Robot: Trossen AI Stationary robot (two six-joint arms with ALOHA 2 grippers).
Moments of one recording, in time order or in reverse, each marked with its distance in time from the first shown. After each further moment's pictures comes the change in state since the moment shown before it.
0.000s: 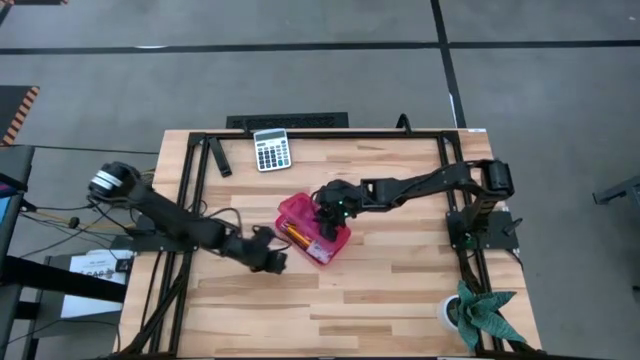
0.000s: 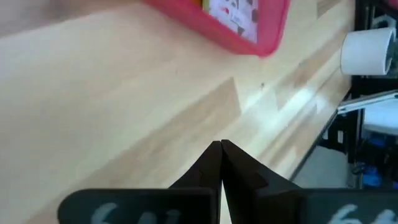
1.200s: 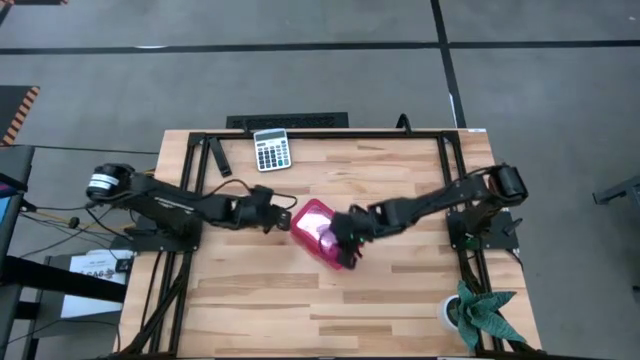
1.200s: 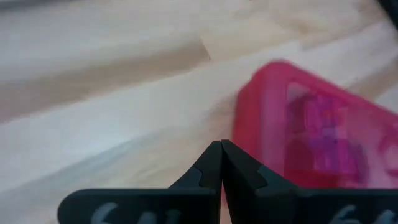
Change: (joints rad) left arm 0.303 -0.048 0.000 -0.160 -0.373 0.425; right arm 0.194 -0.071 -0.004 -0.301 0.108 0.139
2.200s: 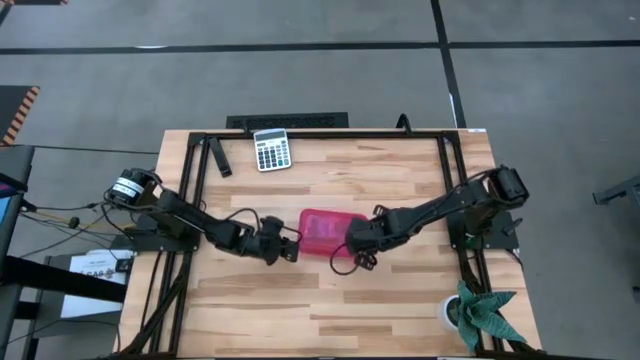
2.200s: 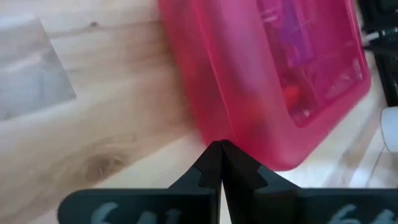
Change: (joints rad) left arm -0.224 0.241 -0.001 0.321 0.088 -0.284; right arm 0.080 0.015 -0.034 -0.370 0.225 0.130
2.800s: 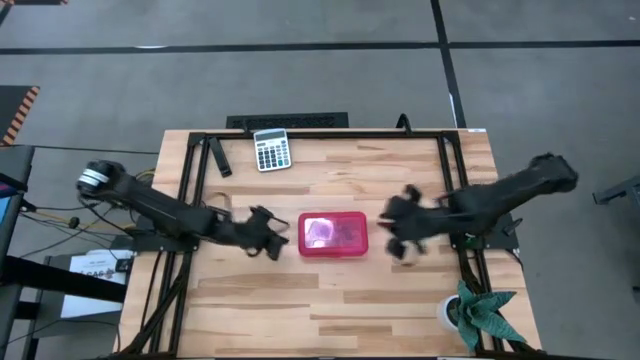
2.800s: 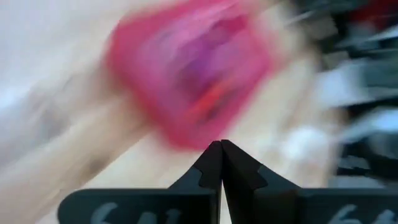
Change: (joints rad) left arm 0.007 -0.323 0.000 -0.224 0.093 0.206; right arm 0.113 -0.496 -0.001 -0.046 0.173 -0.009
